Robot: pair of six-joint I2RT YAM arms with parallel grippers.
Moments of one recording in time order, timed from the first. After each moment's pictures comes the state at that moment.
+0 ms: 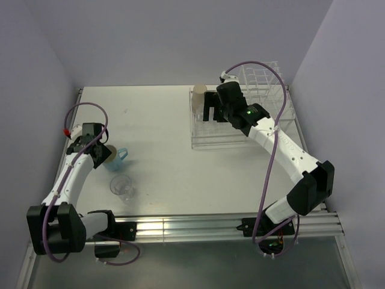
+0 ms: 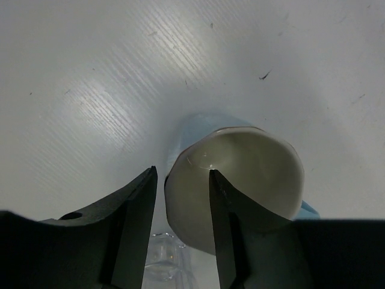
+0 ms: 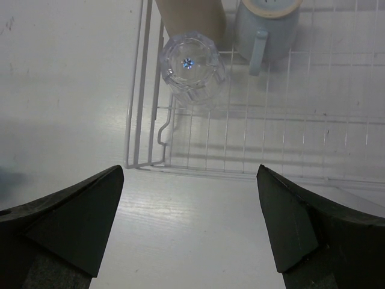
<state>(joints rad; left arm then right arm) 0.03 1.15 0.84 -0.70 -0.39 -0.77 0.55 1.49 1.46 -0.63 0.27 0.39</state>
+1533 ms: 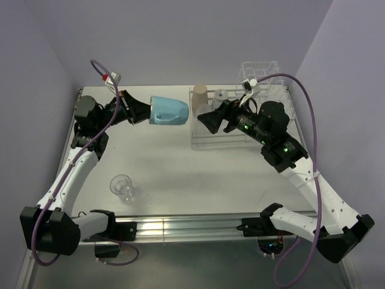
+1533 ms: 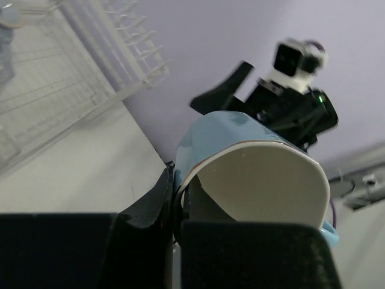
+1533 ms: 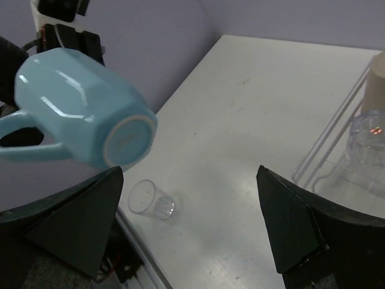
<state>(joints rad) -0.15 1.17 1.01 0.30 0.94 -1.14 0.54 1.00 1.15 -0.19 -0.25 0.48</state>
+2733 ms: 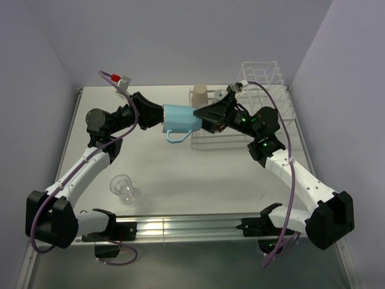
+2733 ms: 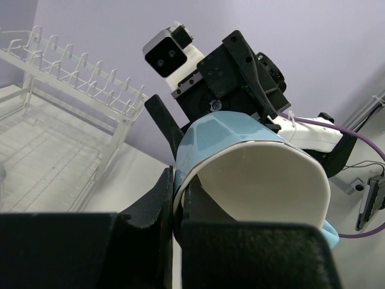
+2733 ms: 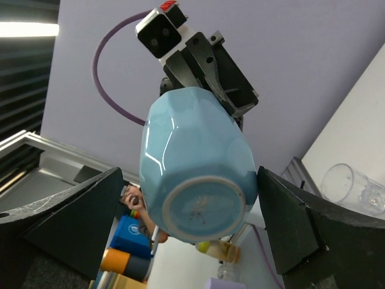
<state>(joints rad) -0.32 1.23 0.91 0.86 0.93 -0.97 0.45 1.15 0.91 0.55 -0.73 1.44</state>
